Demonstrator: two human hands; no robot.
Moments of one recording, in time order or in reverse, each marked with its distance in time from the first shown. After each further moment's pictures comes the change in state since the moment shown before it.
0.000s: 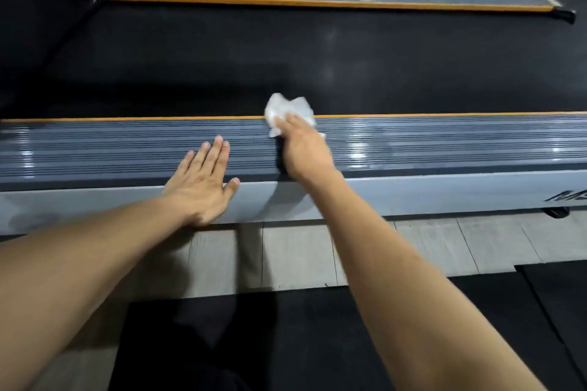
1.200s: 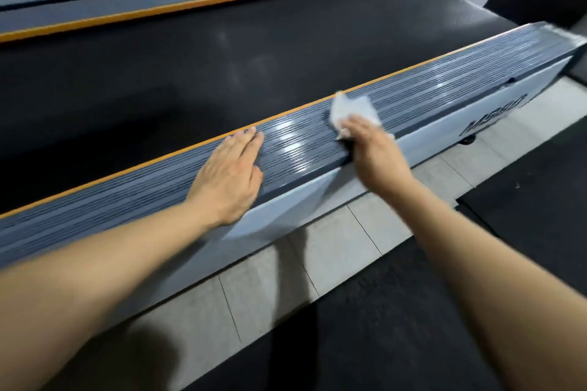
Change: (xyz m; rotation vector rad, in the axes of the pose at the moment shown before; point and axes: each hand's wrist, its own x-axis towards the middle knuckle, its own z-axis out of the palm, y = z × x) left_hand 0.107 0.133 -0.030 -0.160 0.347 0.601; right_hand -0.103 0.161 -0.103 -0.101 0.286 0.361
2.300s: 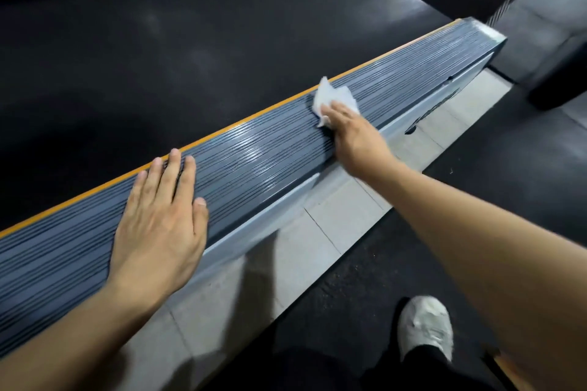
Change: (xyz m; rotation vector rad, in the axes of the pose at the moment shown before) left_hand -0.005 -0.011 0.020 0.054 0.089 -0.050; right_hand 0.036 0.028 -0.035 -0.176 -0.094 0.200
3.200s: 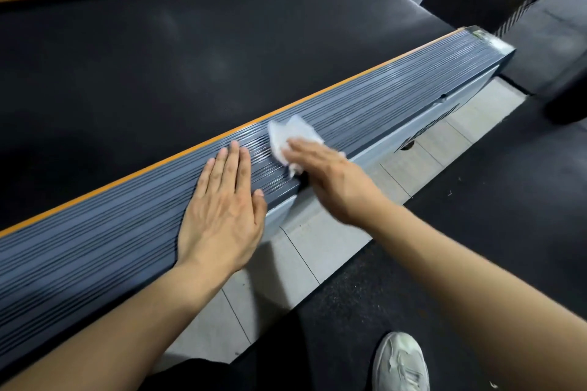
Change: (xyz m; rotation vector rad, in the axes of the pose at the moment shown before) left_hand 0.086 0.137 0.034 -0.012 0.005 0.063; right_hand 0.001 0.069 0.002 0.155 -0.097 -0.374
